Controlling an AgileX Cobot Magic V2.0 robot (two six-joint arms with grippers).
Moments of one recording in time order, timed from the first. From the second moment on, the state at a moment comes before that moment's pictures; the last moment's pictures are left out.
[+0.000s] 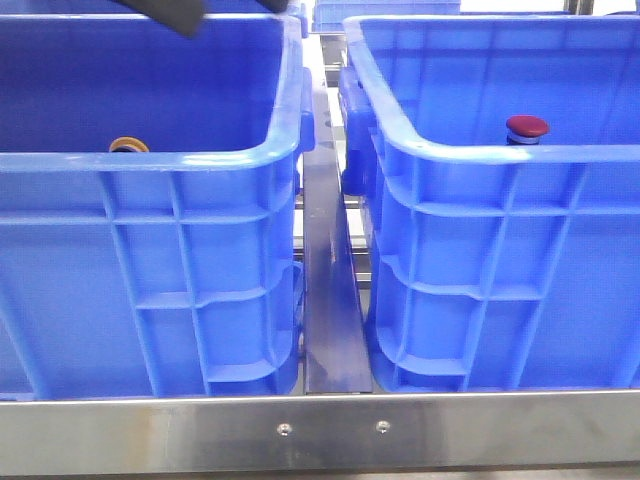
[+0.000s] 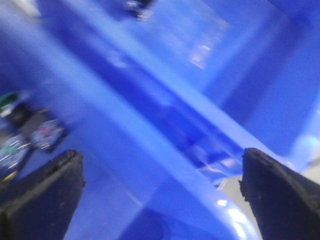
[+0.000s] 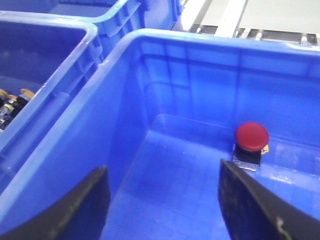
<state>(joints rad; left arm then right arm) -0.52 1.32 -1.13 -0.52 0.66 0.46 0.03 0.99 -0.69 1.22 0.35 -1.21</state>
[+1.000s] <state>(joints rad) -0.31 1.62 -1.37 -0.03 1.01 -0.13 0.03 0.99 -0.69 1.22 0.36 -1.21</state>
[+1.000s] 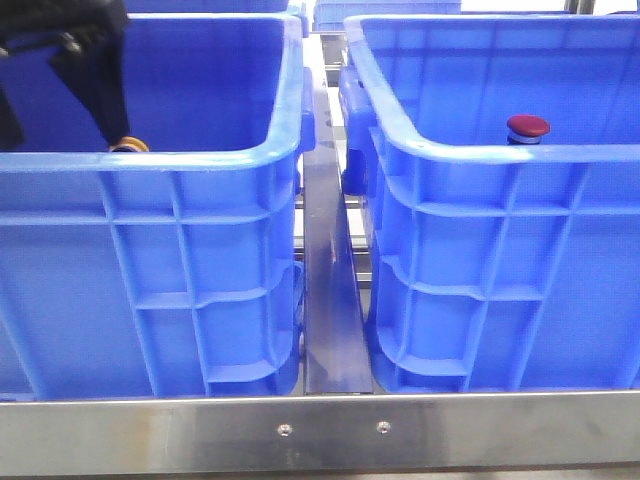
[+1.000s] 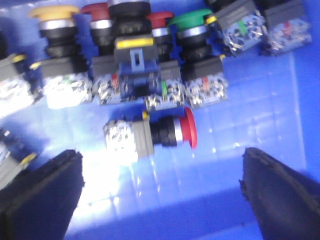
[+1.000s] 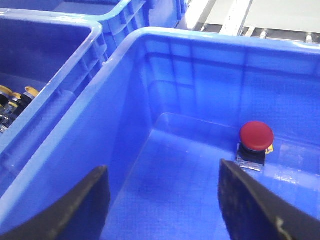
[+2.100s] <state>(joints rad) -0.31 1.85 -1.49 0.04 0.91 -0.14 0.03 0.99 -0.69 1.22 0.36 -1.21</state>
